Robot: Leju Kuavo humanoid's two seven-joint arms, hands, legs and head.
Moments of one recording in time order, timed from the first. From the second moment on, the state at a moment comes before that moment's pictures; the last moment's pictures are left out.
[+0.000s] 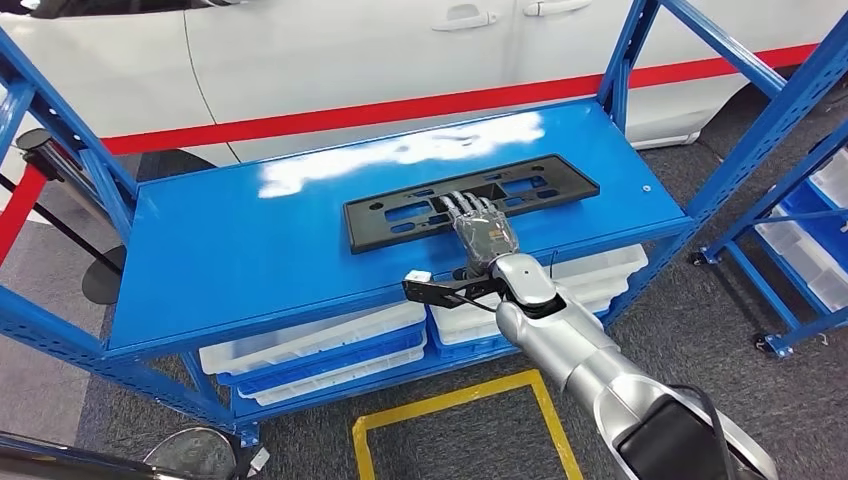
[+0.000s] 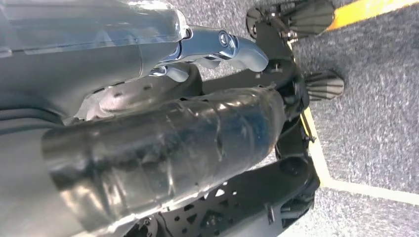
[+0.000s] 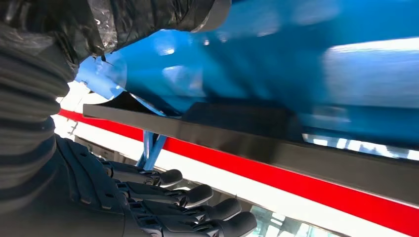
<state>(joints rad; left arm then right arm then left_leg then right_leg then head) -0.05 0.01 0.05 -0.19 0.41 -0.31 0.27 -0.83 0.04 0.81 -0.35 0.88 -0.34 -0.21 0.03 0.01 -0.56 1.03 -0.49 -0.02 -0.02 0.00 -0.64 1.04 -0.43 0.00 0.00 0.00</state>
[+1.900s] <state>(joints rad) -0.04 0.02 -0.04 -0.19 0.46 -0.31 0.23 -0.82 0.05 0.81 -0.36 0.86 -0.31 -0.25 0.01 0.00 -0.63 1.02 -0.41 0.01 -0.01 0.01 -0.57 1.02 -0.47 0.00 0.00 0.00</state>
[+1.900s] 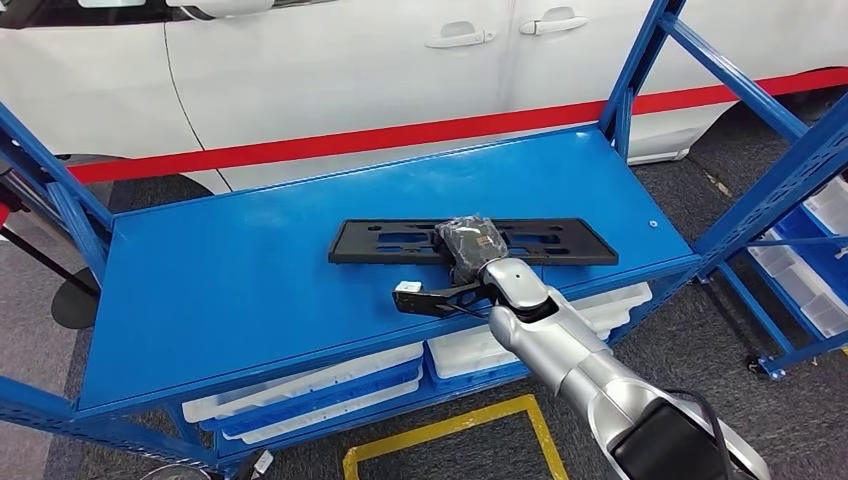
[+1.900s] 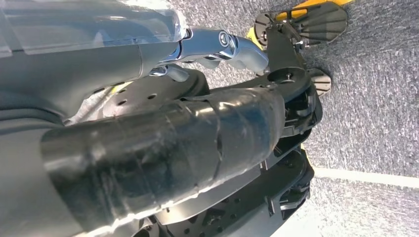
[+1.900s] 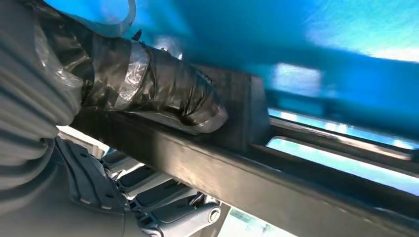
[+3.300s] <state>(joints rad) -0.02 0.03 -0.09 -0.23 0.45 -0.29 0.12 -0.81 0.01 0.79 -0.51 0.67 -0.23 -0.45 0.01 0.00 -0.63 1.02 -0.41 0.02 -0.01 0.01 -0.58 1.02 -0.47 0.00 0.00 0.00</state>
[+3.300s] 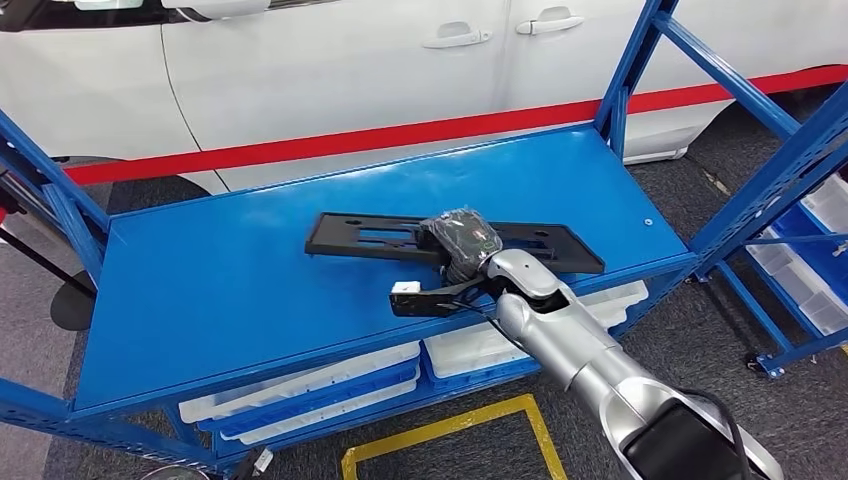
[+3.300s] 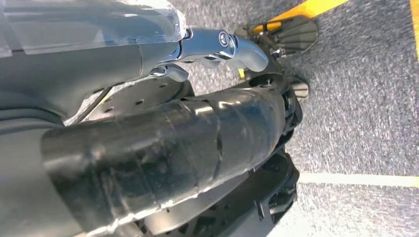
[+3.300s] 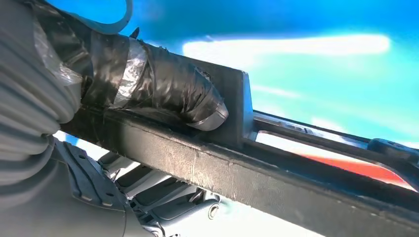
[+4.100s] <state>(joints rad) 0.00 0.04 -0.13 -0.22 0.43 -0.30 0.09 -0.77 -0.13 0.69 -0.96 0.56 -0.16 -0.48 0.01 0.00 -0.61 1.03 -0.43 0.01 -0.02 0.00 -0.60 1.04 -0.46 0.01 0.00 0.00</state>
